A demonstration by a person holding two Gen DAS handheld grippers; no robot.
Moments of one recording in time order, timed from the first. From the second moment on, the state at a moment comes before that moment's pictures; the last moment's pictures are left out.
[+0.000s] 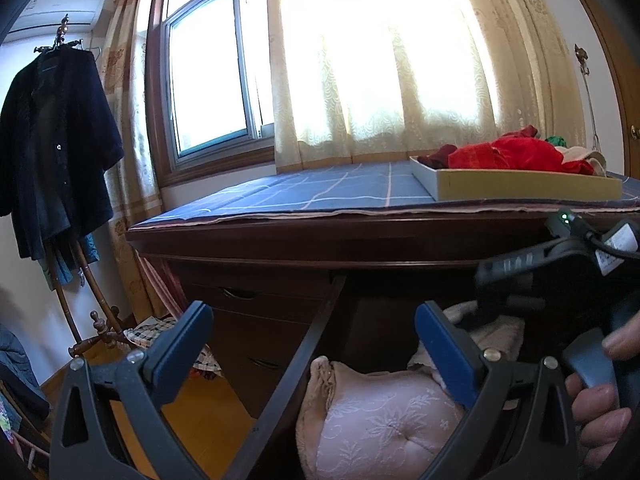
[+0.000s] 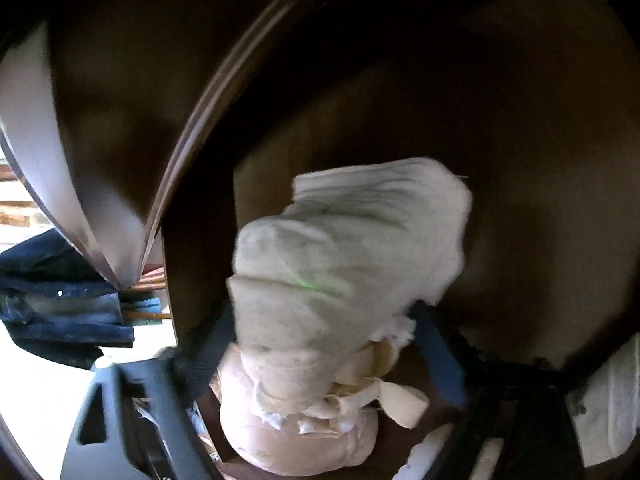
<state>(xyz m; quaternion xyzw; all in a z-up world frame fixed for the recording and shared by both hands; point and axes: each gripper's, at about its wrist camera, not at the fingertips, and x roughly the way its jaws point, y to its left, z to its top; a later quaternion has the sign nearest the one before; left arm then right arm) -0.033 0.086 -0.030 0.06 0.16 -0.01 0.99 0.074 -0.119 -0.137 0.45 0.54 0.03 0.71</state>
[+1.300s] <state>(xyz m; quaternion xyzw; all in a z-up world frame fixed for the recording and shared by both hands) -0.033 0.081 -0.031 0.09 0.15 0.00 0.98 -0.053 -0.194 0.044 0.44 0.32 0.14 0.83</state>
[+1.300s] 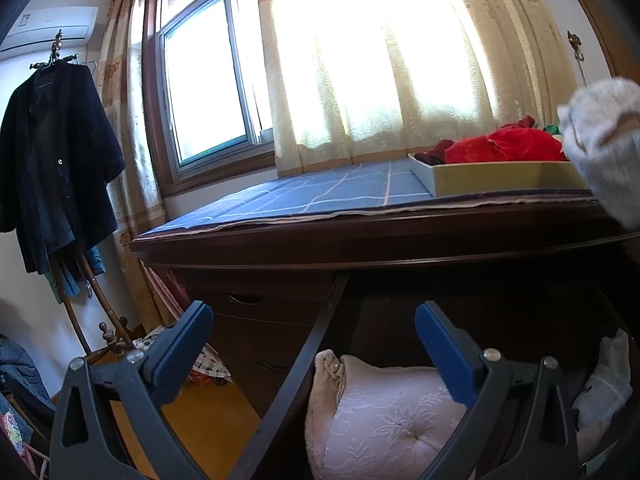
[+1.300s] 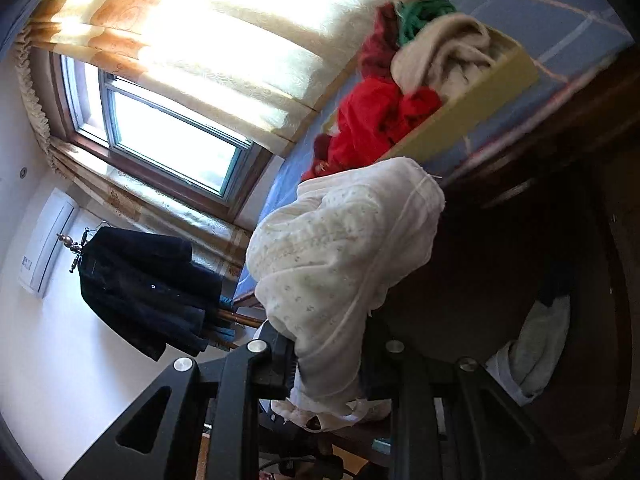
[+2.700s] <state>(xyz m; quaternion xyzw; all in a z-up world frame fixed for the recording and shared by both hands) -0.030 0.078 -0.030 0.09 0.17 -0.02 0.98 0.208 -0.206 0.083 0.31 0.34 0.04 0.89</state>
